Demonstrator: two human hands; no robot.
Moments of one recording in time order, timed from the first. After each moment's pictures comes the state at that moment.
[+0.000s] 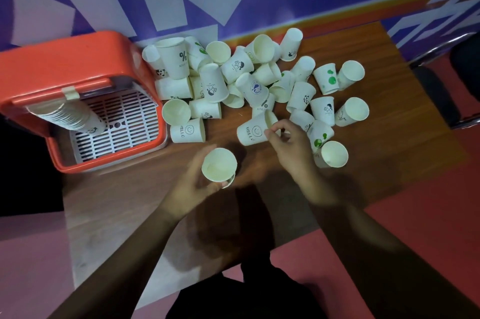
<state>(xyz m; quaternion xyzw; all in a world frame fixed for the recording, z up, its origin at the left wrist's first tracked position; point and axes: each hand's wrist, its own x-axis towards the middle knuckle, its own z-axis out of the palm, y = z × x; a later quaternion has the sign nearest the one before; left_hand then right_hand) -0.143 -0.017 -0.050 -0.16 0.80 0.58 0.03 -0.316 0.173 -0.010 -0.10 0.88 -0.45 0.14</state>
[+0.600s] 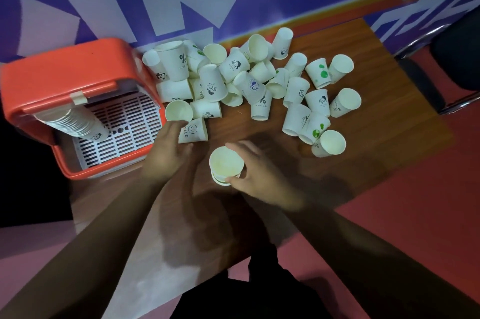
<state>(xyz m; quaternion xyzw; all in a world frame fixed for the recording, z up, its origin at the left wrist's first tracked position) -0.169 -0.095 -0.041 -0.16 0.92 0.35 -0.03 -0.230 0.145 -0.007 -0.34 0.86 -0.33 0.21</state>
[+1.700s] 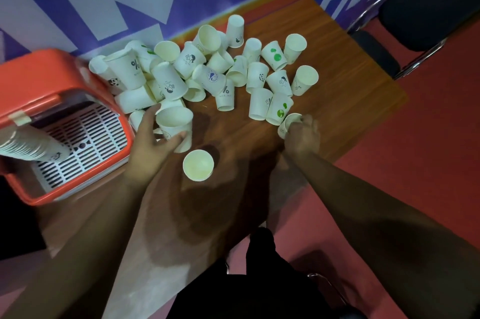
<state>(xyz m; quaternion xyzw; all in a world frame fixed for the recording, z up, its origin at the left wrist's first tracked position) -0.189 -0.052 -0.009 -0.14 0.82 0.55 -0.06 -0.305 0.271 -0.050 0.04 1.00 -0.06 0.04</state>
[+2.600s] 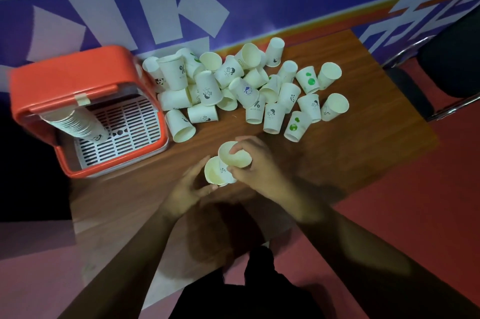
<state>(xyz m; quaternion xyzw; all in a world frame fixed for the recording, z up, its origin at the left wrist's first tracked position) -0.113 -0.030 -0.071 -0.16 0.79 0.58 0.10 -0.228 0.158 0.014 -0.27 0.86 -0.41 0.15</state>
